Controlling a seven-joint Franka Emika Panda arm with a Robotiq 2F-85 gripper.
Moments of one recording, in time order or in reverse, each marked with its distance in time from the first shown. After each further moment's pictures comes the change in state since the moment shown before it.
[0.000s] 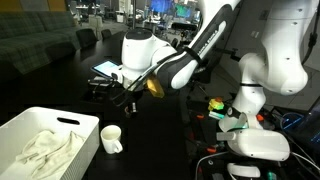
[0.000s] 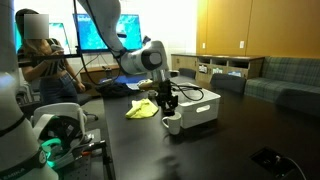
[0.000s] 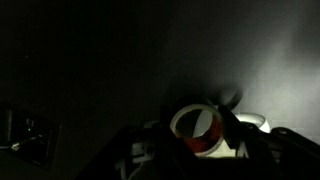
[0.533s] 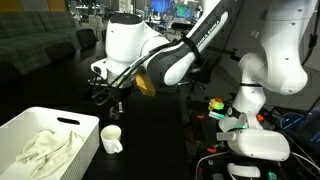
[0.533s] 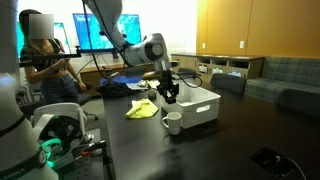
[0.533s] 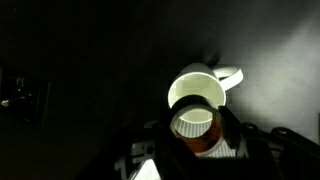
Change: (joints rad) arm -0.011 0.033 0.090 0.146 0.013 -0.062 -0.003
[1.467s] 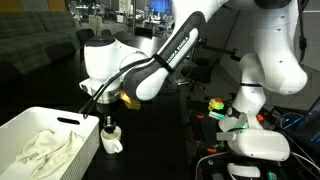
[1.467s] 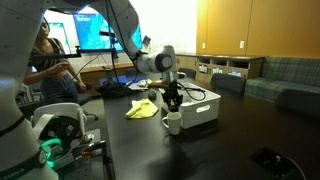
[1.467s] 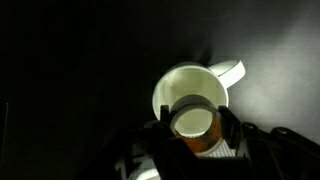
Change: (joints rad) arm -0.020 0.222 0.018 0.192 0.107 -0.057 -0.031
